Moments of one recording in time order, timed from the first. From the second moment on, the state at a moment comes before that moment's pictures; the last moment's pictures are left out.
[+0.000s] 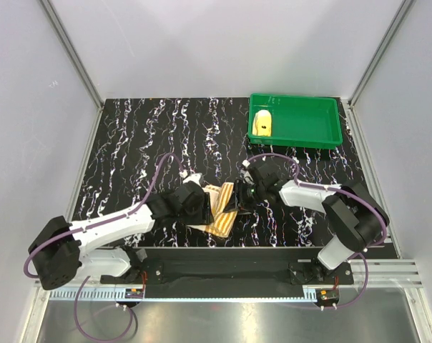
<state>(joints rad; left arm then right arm) -0.91 1.19 0.66 -0.39 -0.05 -0.84 0.66 1.61 0.75 -0.04 -0.48 0.80</state>
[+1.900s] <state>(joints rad) -1.50 1.93 1.17 -0.87 -0.89 -0.80 0.73 1.71 0.96 -0.37 -0.41 0.70</state>
